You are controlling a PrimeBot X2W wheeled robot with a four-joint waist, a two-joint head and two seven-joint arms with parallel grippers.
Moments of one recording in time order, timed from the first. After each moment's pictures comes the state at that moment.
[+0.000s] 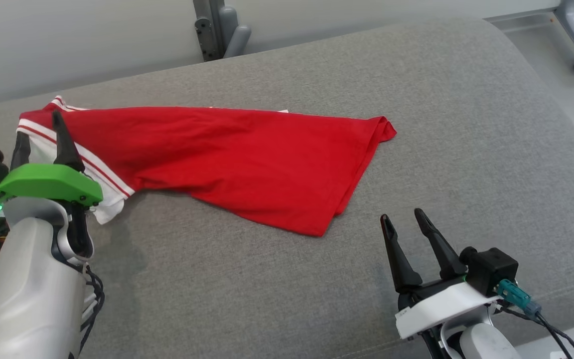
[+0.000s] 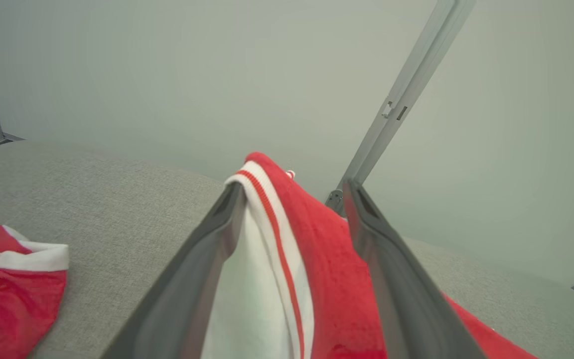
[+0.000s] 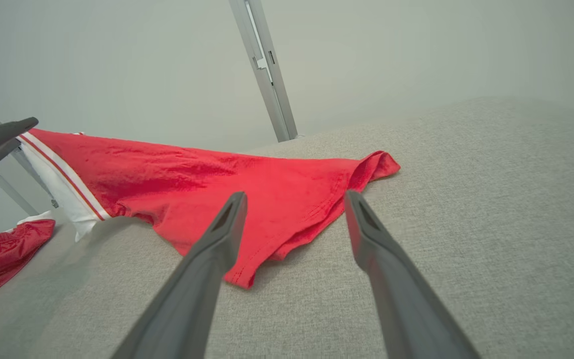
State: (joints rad) left arm -0.67 0.25 -0.17 0.76 -0.73 0.08 -0.26; right arm -0.09 -0.05 0.25 0.14 0.32 0.13 -0.26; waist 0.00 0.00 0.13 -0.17
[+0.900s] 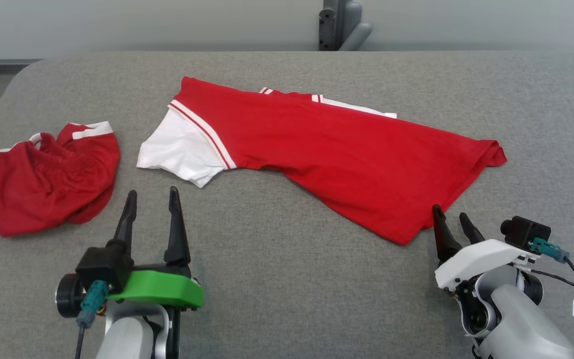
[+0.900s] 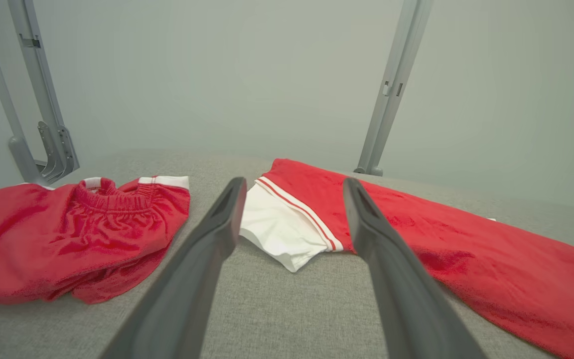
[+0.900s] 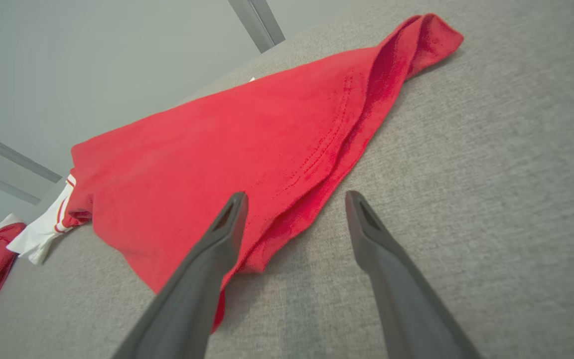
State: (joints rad) left arm -0.20 0.05 -0.15 0.22 -0.30 0.04 -0.26; right arm -0.37 -0.13 0.22 0.71 0.71 0.13 -0.26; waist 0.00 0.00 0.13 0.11
